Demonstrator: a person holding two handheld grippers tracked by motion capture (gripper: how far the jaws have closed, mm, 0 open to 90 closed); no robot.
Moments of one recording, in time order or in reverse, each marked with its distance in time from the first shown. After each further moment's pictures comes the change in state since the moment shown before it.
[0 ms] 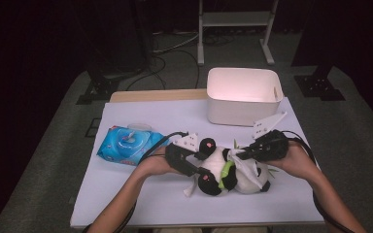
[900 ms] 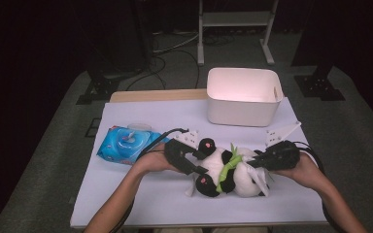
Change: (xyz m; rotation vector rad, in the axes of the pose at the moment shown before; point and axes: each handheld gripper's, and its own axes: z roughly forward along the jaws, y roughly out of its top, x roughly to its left) left arm 0.004 0.011 -0.009 0.071 -0.031 -0.013; right arm 0.002 -0.044 0.000 -0.042 0.037 0.097
